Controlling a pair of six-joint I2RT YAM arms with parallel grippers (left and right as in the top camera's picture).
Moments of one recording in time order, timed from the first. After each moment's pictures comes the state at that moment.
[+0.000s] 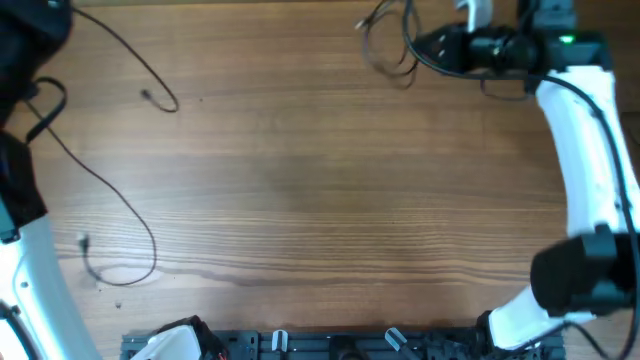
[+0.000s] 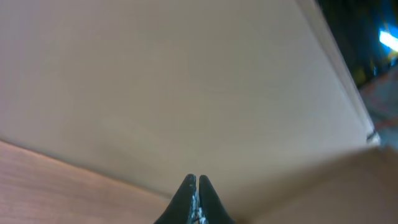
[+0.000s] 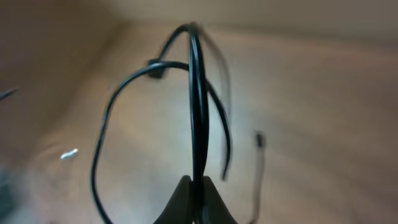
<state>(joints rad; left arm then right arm) 0.31 1.33 1.82 -0.56 0.62 -0.69 0.01 1.76 1.78 -0.83 -0.70 -0.08</state>
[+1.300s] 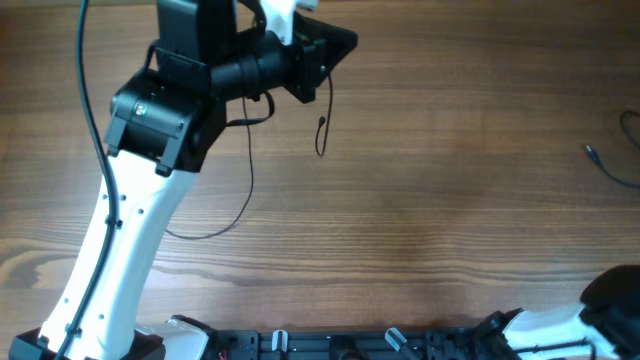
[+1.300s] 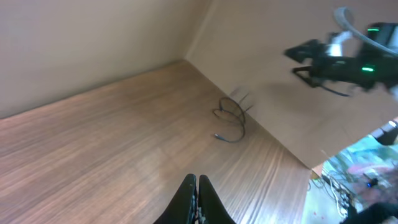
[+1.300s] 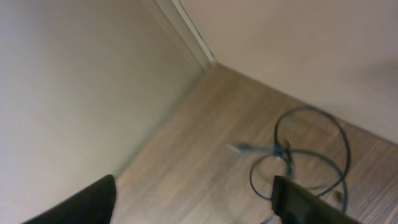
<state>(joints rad) -0.42 1.51 1.82 -0.69 0.64 -0.20 -0.86 1.75 1.92 -0.76 -0.33 0.34</state>
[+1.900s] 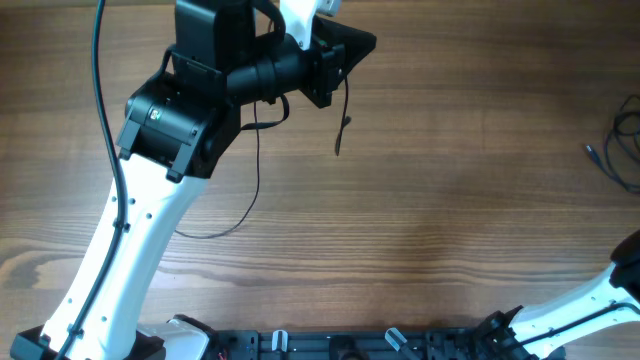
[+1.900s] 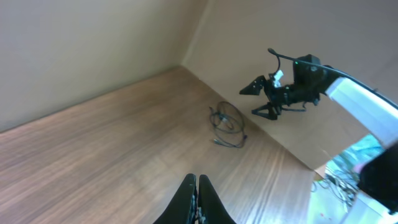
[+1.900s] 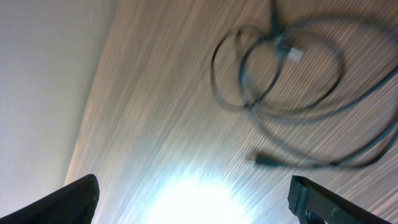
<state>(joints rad) -0.46 1.51 1.82 -0.64 0.59 -0.20 -0.85 2.02 1.92 -1.00 -0.47 0.34</state>
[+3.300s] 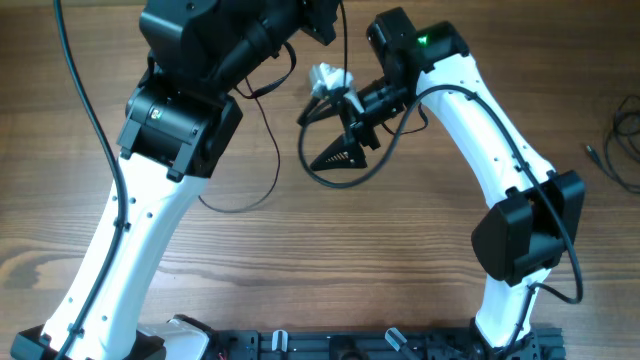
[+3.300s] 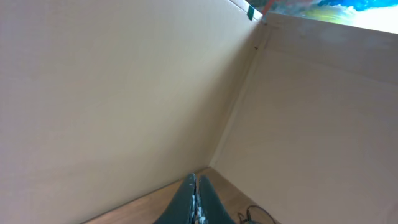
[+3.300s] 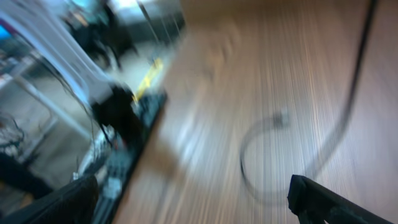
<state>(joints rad) -0.46 1.52 1.82 -0.20 0.35 -0.34 0.41 2.02 1.92 -1.40 -1.21 -1.20</state>
